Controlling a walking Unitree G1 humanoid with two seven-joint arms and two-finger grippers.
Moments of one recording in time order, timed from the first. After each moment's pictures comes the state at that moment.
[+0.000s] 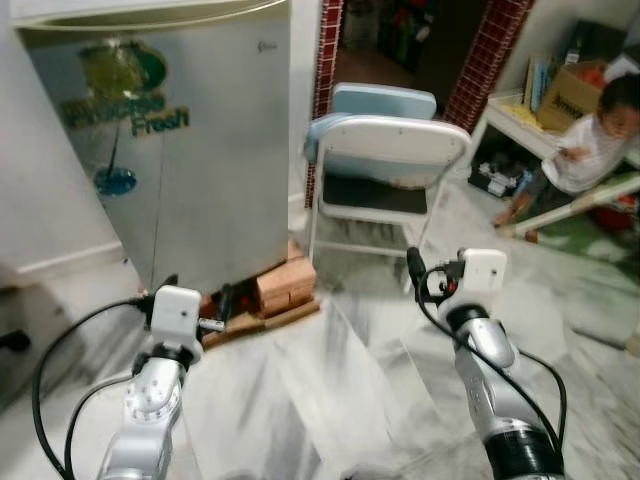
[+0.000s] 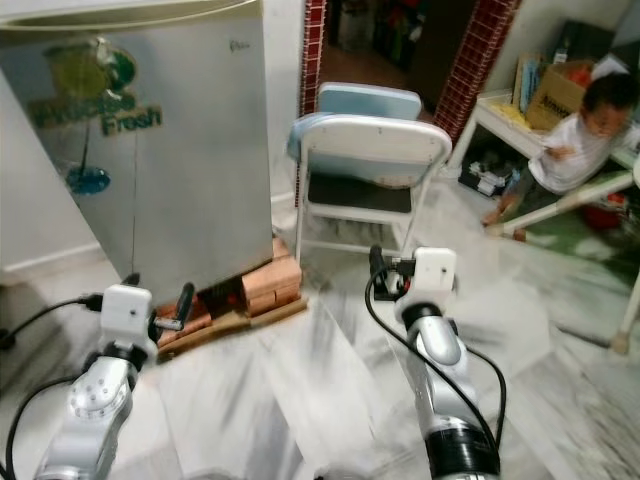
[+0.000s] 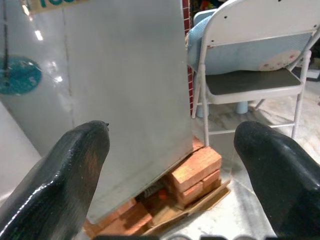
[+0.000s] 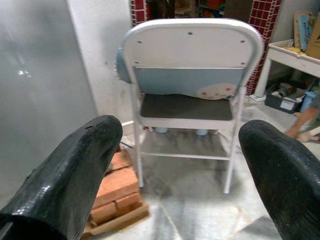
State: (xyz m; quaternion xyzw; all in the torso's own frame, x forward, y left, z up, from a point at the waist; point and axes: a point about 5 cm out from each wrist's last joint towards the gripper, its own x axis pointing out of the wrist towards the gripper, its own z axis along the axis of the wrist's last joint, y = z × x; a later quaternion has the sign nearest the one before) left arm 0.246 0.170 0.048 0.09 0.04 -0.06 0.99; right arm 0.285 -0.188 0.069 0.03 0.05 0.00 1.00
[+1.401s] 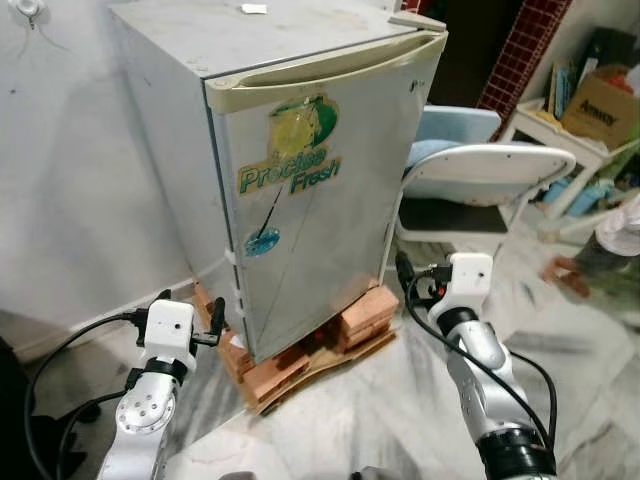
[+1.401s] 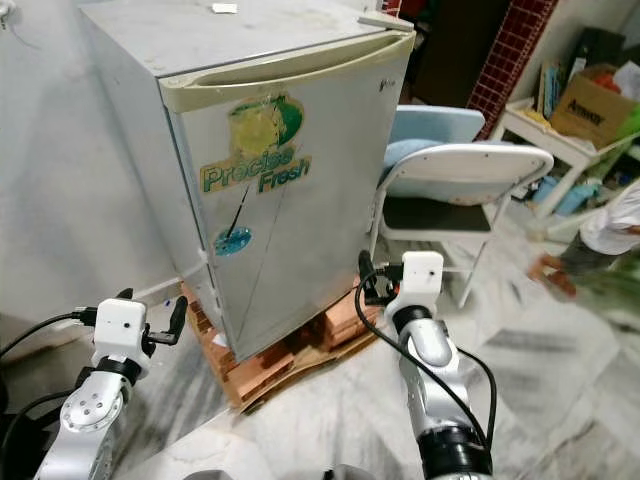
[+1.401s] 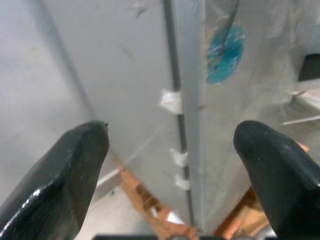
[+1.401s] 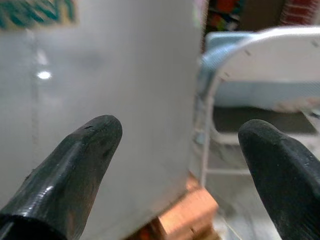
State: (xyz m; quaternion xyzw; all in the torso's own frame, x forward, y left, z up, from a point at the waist) left arm 0.239 0.165 0.041 0.07 0.06 -0.06 0.99; right arm 0.291 -0.182 0.070 0.02 0.05 0.02 1.00
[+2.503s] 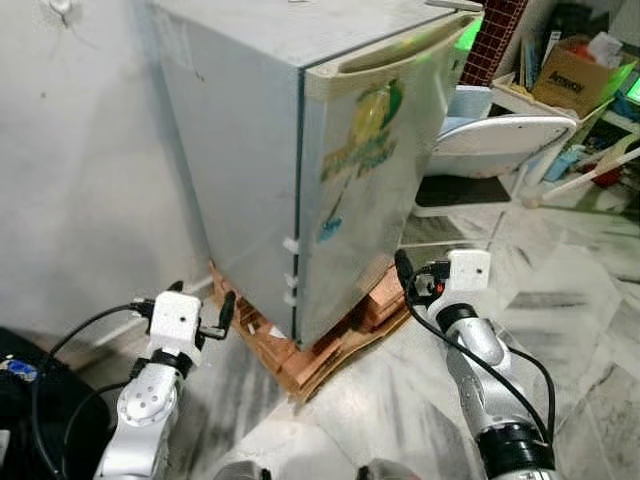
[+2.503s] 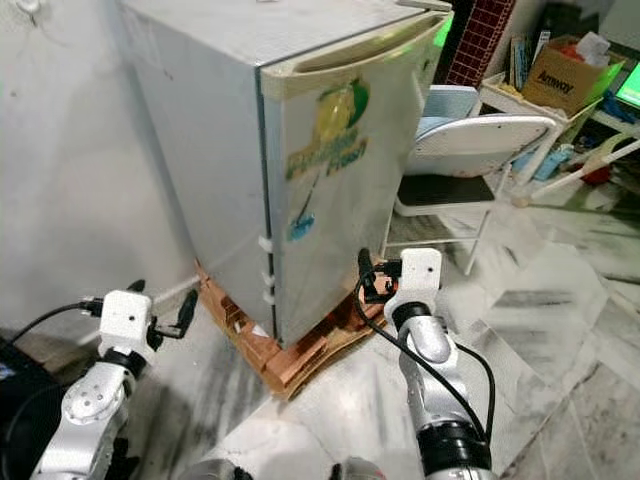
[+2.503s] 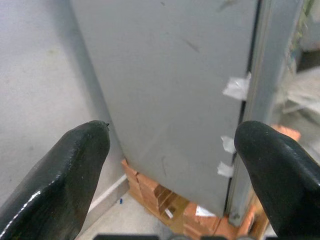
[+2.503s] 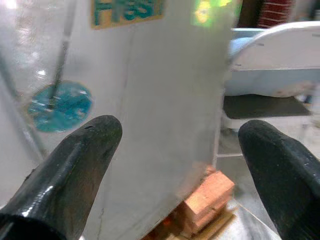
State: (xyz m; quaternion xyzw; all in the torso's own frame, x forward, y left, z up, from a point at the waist) left arm 0.242 0.180 0.047 0.08 0.05 -0.07 0.99; right arm 0.296 -0.172 0.077 0.02 0.04 0.04 1.00
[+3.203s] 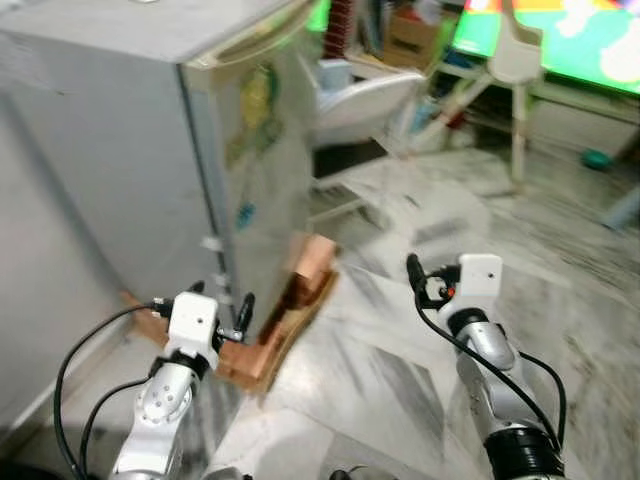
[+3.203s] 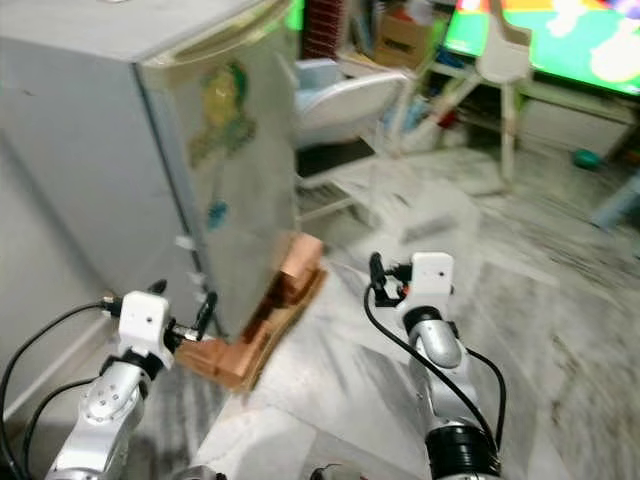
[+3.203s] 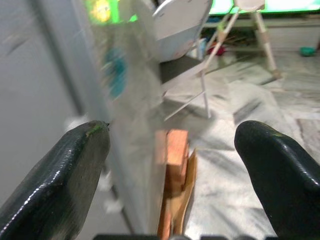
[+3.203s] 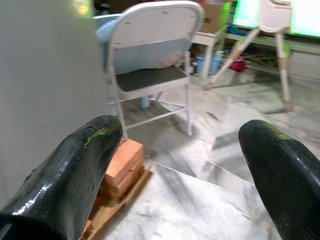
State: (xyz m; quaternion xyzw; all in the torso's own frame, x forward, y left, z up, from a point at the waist) left arm 0.257 0.164 0.052 0.07 0.03 -0.10 0.99; right arm 0.291 -0.180 0.072 0.01 0.05 0.03 1.00
